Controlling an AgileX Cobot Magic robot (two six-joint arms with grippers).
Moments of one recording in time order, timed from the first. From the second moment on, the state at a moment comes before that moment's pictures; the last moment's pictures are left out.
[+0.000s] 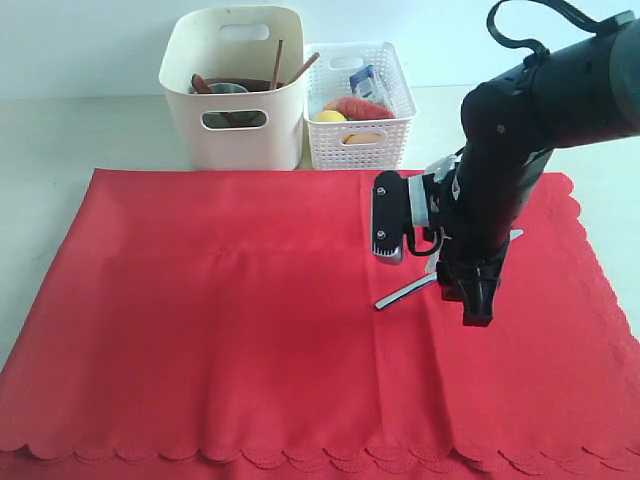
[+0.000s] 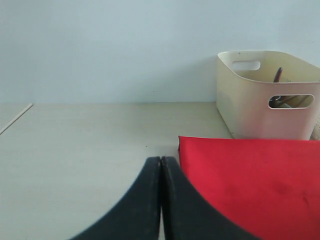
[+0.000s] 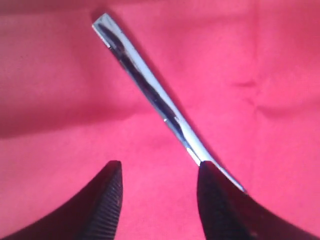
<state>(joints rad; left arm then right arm) 0.00 0.01 0.00 0.00 0.19 -0.01 0.50 1.86 -1.04 -0.13 0.70 -0.86</state>
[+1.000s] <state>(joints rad) 0.00 0.01 0.00 0.00 0.19 -0.01 0.50 1.94 -1.04 -0.13 0.59 -1.05</state>
